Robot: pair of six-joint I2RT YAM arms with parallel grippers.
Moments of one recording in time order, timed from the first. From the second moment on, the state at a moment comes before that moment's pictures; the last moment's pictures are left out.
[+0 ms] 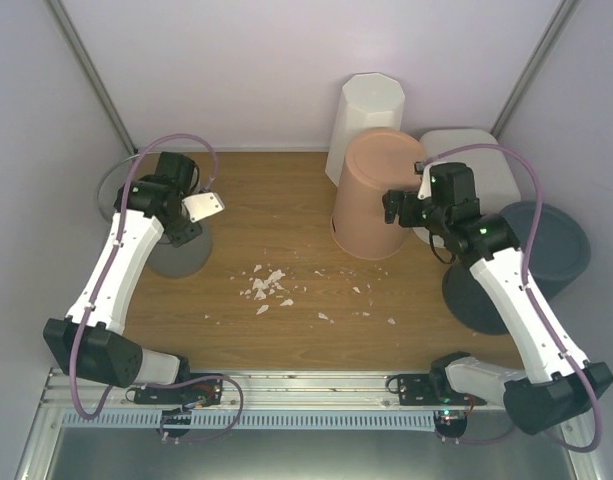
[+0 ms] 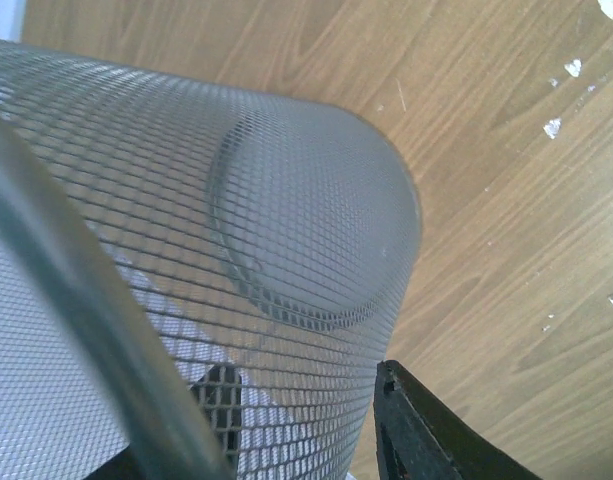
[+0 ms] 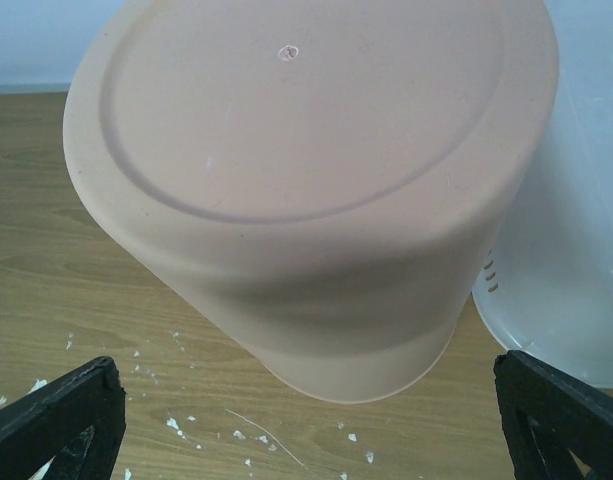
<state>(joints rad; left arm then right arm) -0.16 1.37 1.49 -1.25 -0.23 0.84 0.34 1.16 1.29 -0.77 0.07 0.24</state>
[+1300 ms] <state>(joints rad) -0.12 1.44 1.63 -1.27 0.94 0.52 0.34 0.88 1.41 -1.05 -0.13 0.31</state>
